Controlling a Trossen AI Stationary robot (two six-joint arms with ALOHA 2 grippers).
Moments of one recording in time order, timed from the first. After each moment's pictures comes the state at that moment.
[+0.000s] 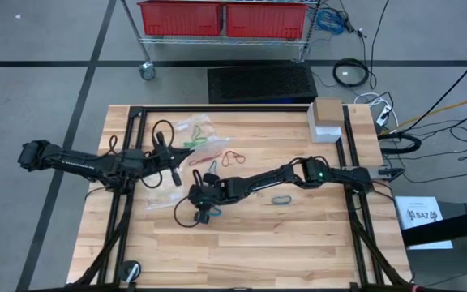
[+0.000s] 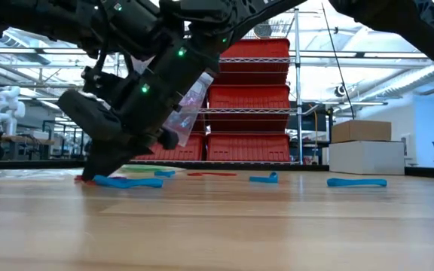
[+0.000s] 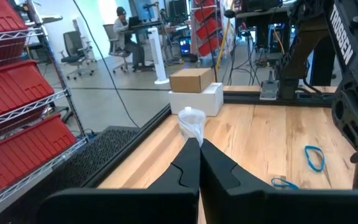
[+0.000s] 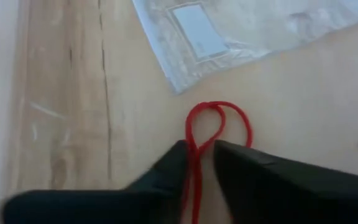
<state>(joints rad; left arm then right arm) -0.08 0.71 0.33 0.33 -0.49 0.11 0.13 2.52 2.02 -0.39 0.16 0.30</state>
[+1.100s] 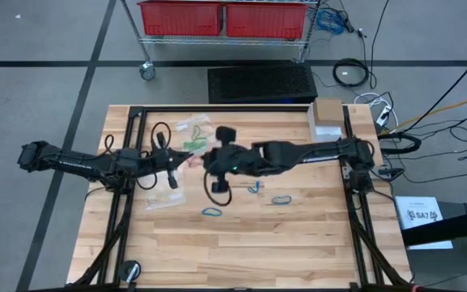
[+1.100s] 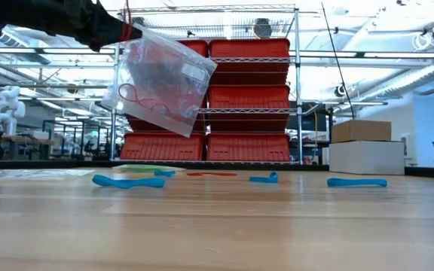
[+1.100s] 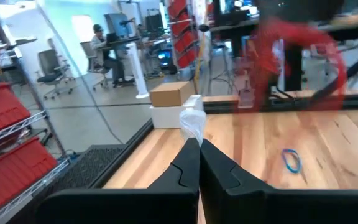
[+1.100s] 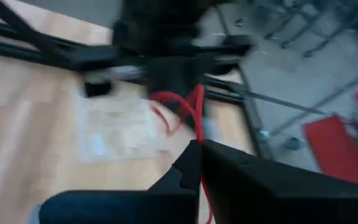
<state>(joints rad) -0.08 0.65 0.33 0.32 -0.38 0.18 0.12 1.98 2.02 -0.60 0.41 -0.20</state>
